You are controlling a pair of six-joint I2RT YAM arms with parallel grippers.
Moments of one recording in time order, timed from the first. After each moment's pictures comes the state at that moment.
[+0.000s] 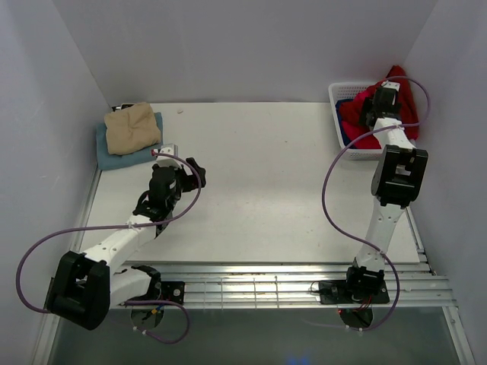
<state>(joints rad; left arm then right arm) -0.37 1.12 0.52 0.31 -0.17 -0.39 -0.16 2.24 1.85 -0.23 0.26 0.01</state>
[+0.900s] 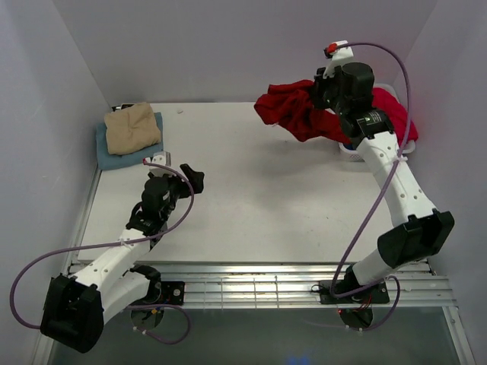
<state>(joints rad) -0.37 0.97 0.43 0.32 -0.14 -0.45 0.30 1.56 1.70 -0.37 0.00 0.01</state>
